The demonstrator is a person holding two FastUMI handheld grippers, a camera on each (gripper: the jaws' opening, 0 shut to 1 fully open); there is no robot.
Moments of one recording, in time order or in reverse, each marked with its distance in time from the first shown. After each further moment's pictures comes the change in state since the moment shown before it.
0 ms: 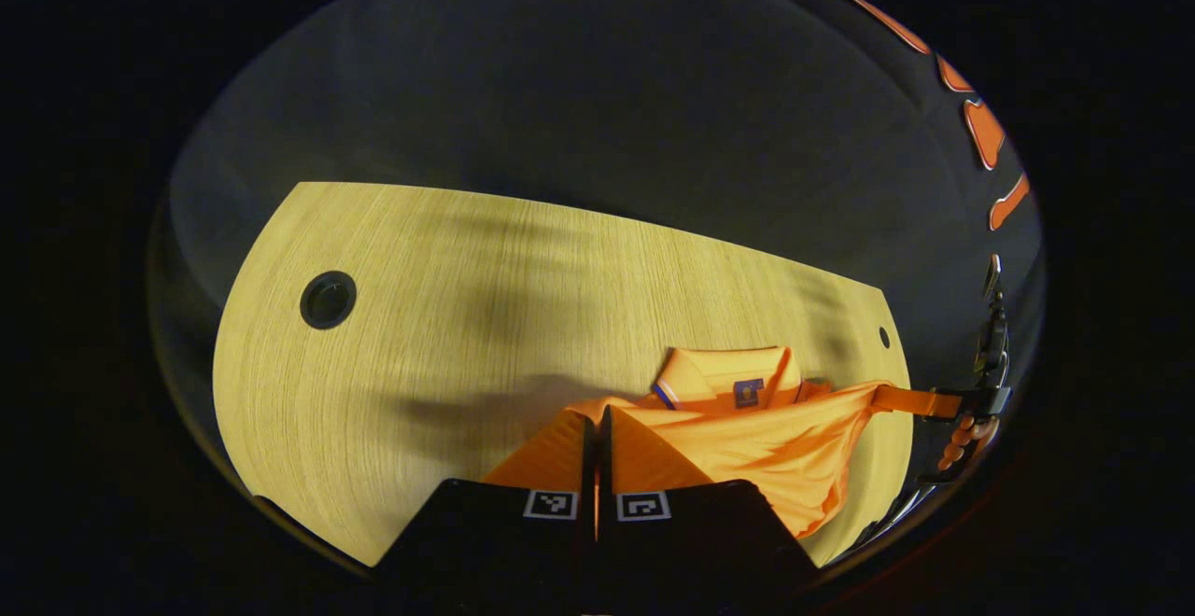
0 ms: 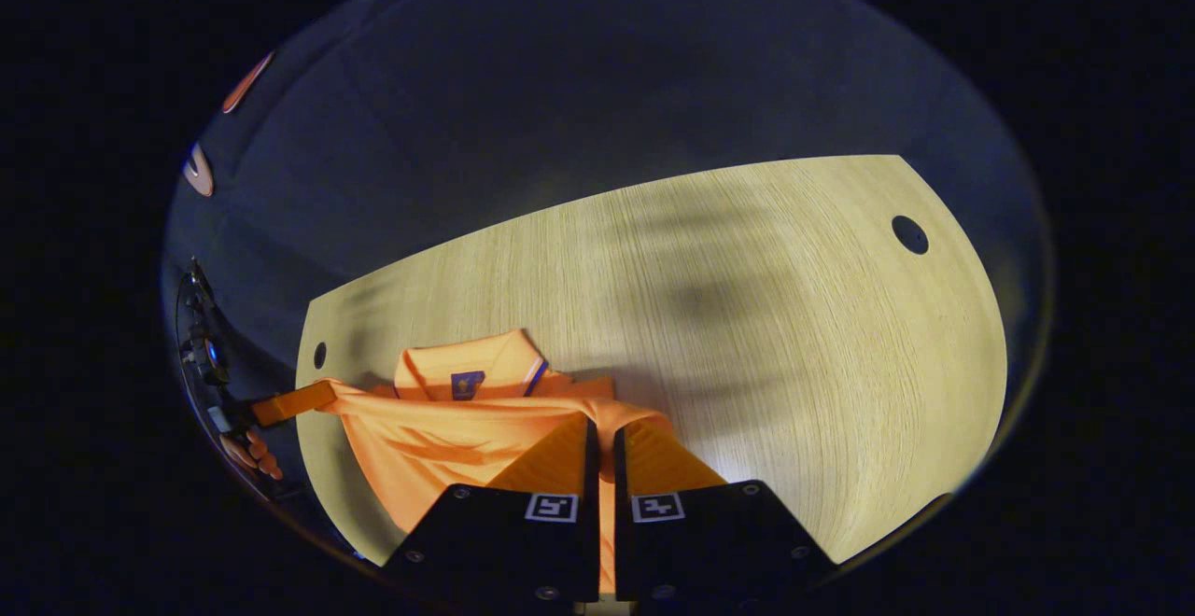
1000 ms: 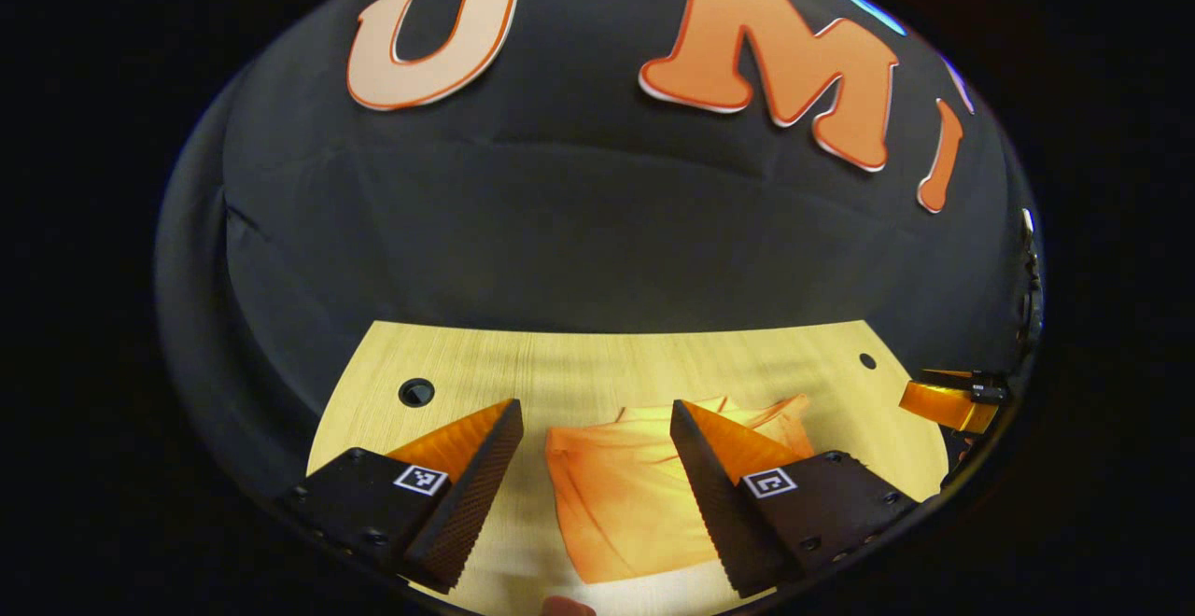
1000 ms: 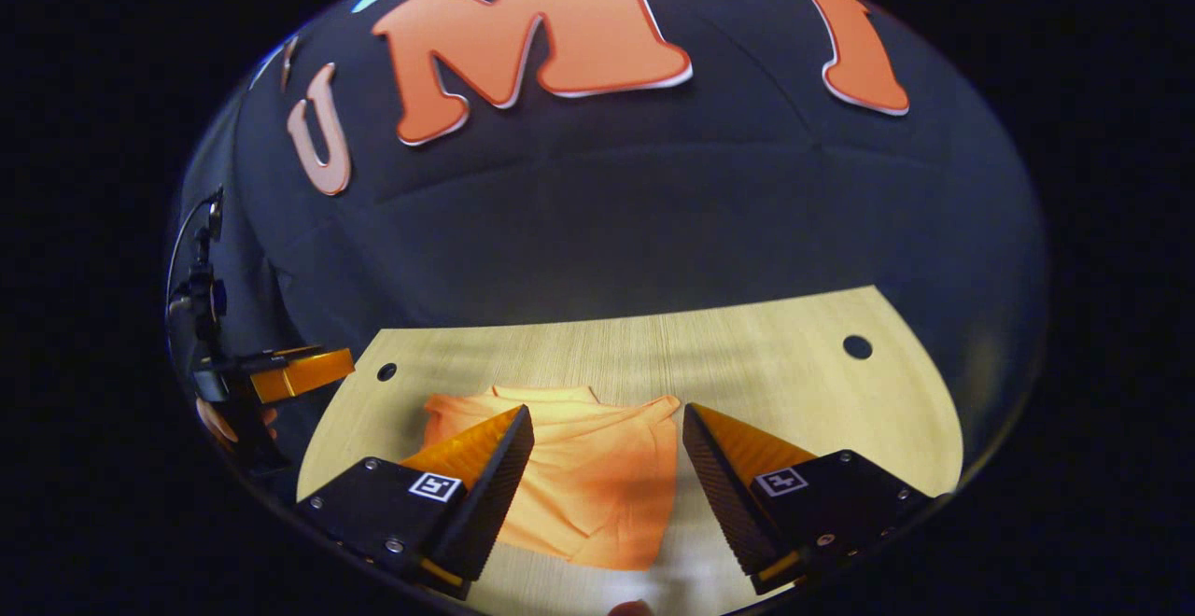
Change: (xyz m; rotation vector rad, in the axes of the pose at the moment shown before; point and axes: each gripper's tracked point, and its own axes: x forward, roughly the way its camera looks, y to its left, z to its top) left arm -0.187 -0.084 0.019 0.219 -0.411 0.063; right arm -0.184 0.032 0.004 -0.242 -0.474 0.065
